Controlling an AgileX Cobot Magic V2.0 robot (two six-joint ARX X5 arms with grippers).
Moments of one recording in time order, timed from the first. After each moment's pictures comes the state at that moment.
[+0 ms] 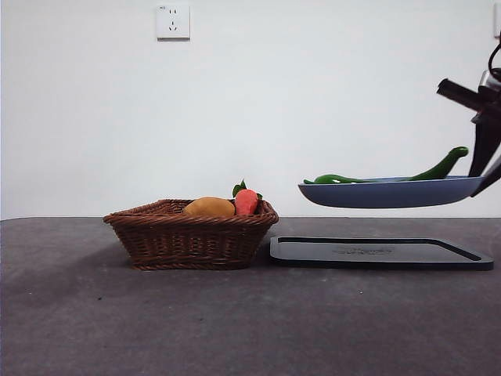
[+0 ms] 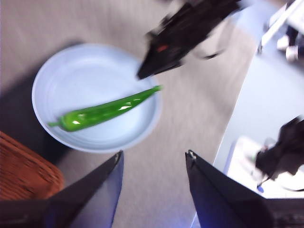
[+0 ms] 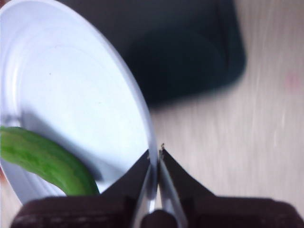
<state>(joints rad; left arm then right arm) -0.66 1.46 1.59 -0.80 0.47 0.02 -0.06 1.64 1.21 -0.79 -0.47 0.34</state>
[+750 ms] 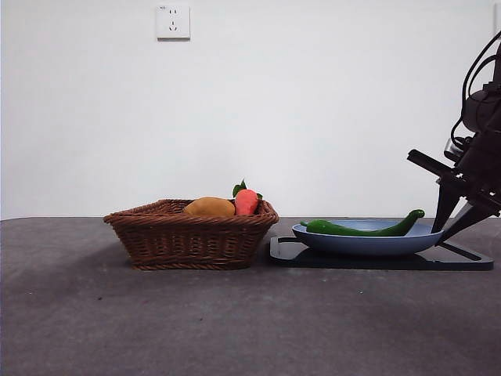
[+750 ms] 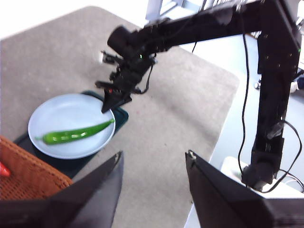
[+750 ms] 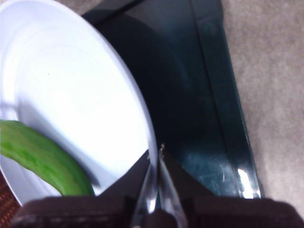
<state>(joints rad) -0.63 1.22 1.59 -0.88 0.47 0.02 -0.07 2.02 1.44 -0.68 -0.50 0.34</state>
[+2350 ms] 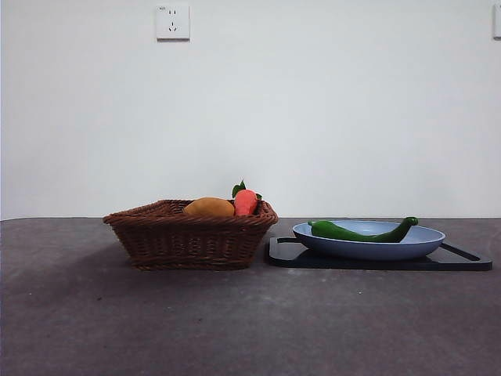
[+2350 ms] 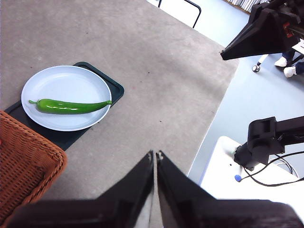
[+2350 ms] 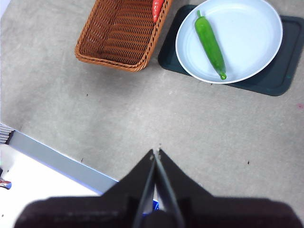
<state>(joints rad) -0.63 1.22 1.59 -0.98 0.47 0.02 0.12 0.99 1.45 -1.36 -0.42 -0.05</state>
